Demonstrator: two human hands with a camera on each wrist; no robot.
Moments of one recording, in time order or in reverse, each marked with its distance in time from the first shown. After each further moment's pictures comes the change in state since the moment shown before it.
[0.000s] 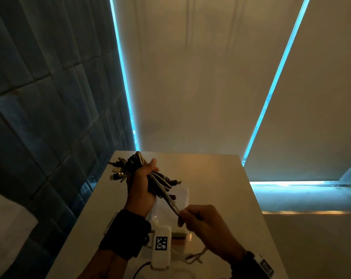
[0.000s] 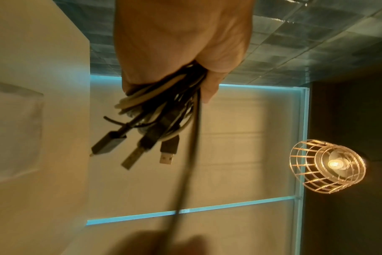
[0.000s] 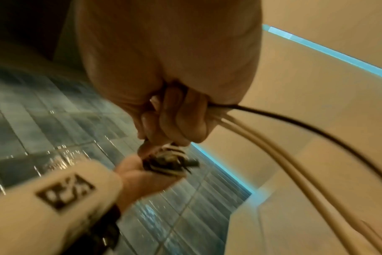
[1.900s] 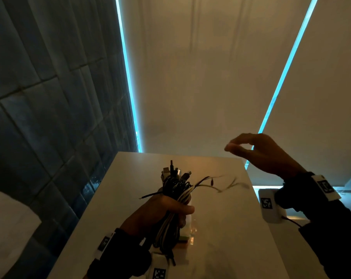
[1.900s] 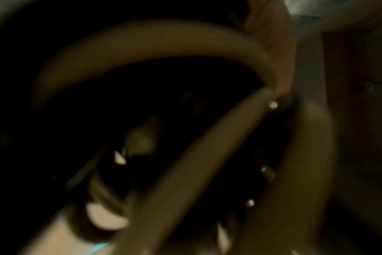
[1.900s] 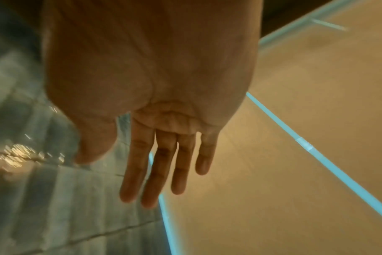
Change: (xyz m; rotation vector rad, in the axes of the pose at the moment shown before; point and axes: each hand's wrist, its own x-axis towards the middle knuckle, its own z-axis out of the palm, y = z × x) left_hand -0.044 0.003 -0.014 0.514 -0.741 -0.352; right_hand 0.069 -0.061 -0.160 -0.555 0.194 -0.187
